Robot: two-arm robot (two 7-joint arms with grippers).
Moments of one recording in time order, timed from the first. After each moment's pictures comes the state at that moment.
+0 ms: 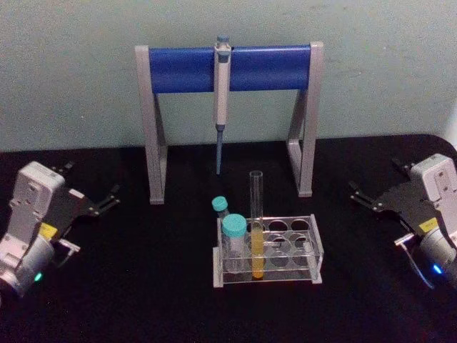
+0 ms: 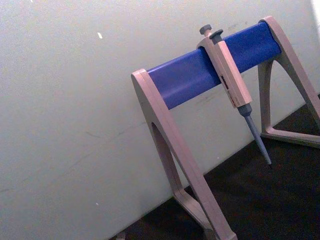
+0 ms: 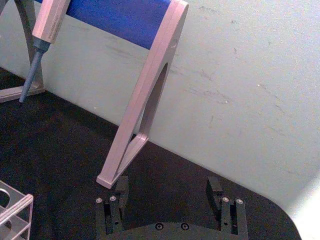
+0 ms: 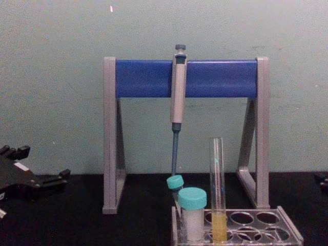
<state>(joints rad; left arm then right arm) -0.20 0.60 0.45 -1.41 -0.25 -0.12 0.03 0.20 0.60 -0.45 -1.41 0.25 -0.12 -0.03</state>
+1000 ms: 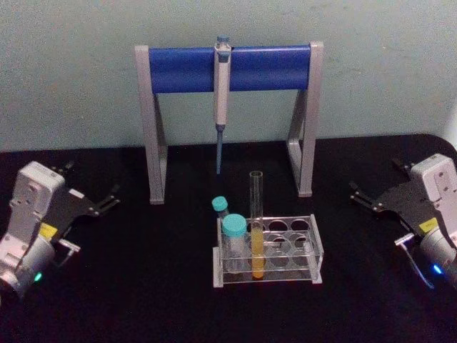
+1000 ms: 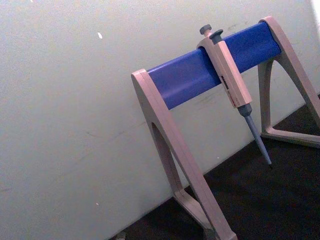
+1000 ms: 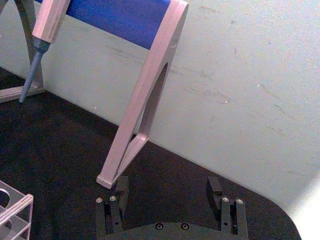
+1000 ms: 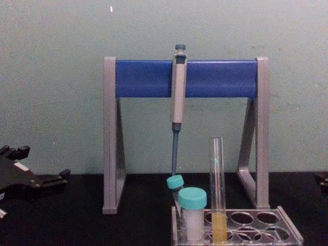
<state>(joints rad) -0.20 0.60 0.45 -1.41 -0.25 -0.12 0.03 0.20 0.60 -0.45 -1.41 0.25 -0.12 -0.03</state>
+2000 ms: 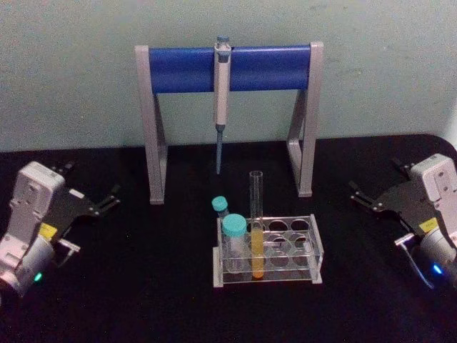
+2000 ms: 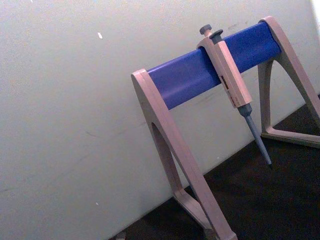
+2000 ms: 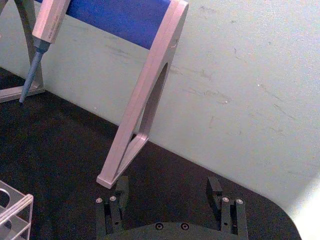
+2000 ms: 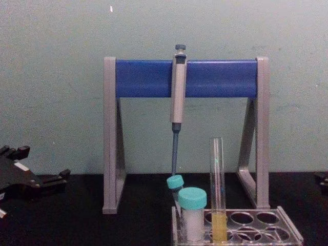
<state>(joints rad) -0.20 0.60 0.45 -1.41 -0.25 -0.12 0.03 0.20 0.60 -0.45 -1.41 0.25 -0.12 -0.03</state>
